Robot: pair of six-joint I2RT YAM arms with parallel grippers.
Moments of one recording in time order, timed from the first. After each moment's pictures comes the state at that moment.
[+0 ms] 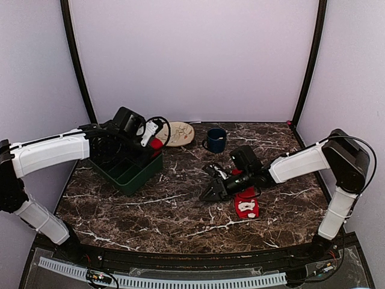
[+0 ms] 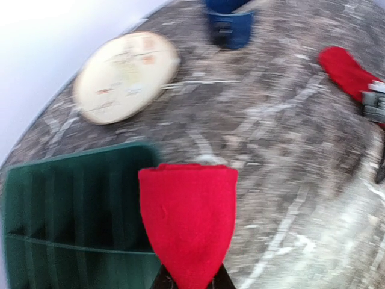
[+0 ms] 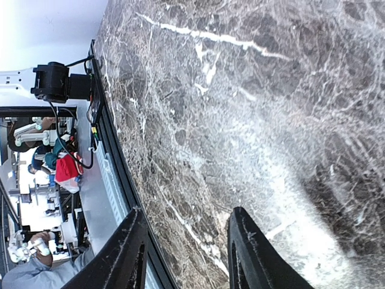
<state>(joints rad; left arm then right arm) -0.73 1.46 1.15 -0.50 -0.17 0.10 0.78 1.77 0.87 0.10 -0.76 0.55</state>
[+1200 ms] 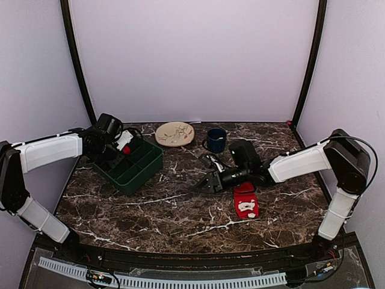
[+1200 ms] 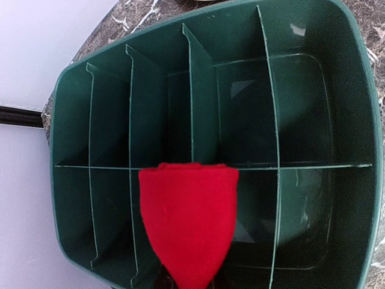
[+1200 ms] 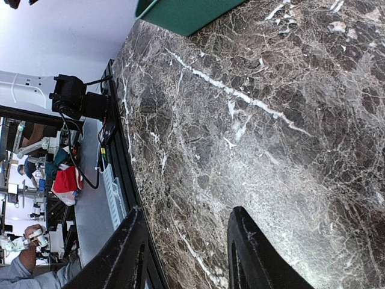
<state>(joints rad) -0.40 1.45 1.03 -0.53 -0.30 0.39 0.80 1.76 0.90 0.26 -0.72 0.56</state>
